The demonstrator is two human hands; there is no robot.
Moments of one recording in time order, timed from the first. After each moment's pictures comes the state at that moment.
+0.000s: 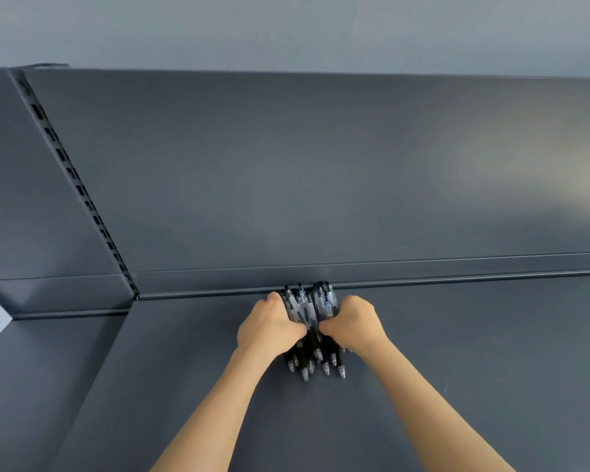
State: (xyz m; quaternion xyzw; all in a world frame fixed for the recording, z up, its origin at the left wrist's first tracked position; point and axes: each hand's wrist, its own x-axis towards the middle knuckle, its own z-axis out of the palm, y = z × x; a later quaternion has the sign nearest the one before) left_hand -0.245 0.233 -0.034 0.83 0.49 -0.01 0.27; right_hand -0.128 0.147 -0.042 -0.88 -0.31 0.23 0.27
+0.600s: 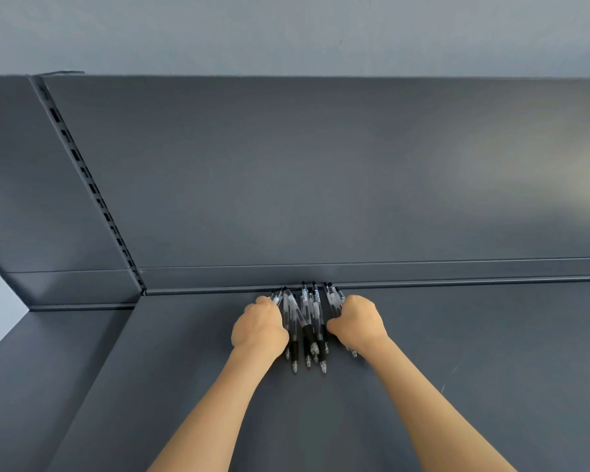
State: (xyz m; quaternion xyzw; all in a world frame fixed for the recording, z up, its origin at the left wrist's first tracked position) left_hand -0.243 0.229 -0.044 0.82 0.54 -0.03 0.18; right_hand -0.114 0.143 -0.051 -0.89 -0.34 0.21 0.24
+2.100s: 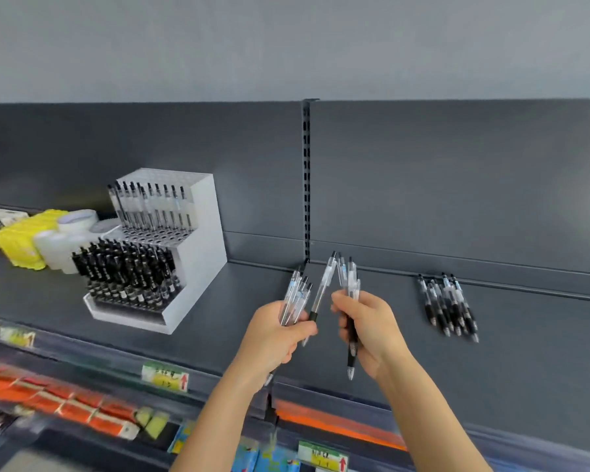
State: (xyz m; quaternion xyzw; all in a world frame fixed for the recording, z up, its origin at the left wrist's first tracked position) left_hand -0.537 0.198 0.003 0.61 0.45 0.31 0.57; right_hand -0.393 0.150 0.007 -0.58 -0.27 0.46 0.61
